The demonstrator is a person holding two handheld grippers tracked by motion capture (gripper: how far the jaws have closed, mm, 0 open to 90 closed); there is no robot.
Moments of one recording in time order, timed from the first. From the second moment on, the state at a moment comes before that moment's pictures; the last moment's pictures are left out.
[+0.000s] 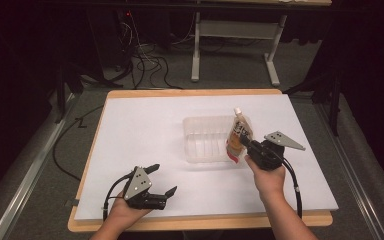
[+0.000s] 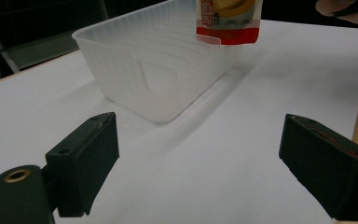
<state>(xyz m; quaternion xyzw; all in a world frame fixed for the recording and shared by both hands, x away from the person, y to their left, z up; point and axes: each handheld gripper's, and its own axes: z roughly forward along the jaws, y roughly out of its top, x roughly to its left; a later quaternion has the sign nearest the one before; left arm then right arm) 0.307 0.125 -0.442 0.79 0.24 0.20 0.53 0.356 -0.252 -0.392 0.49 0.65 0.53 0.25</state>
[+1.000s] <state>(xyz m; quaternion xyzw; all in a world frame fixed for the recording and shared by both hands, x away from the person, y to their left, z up) 0.308 0.127 -0.442 0.79 0.24 0.20 0.53 0.403 -0.238 -0.400 0.51 0.64 0.51 0.28</state>
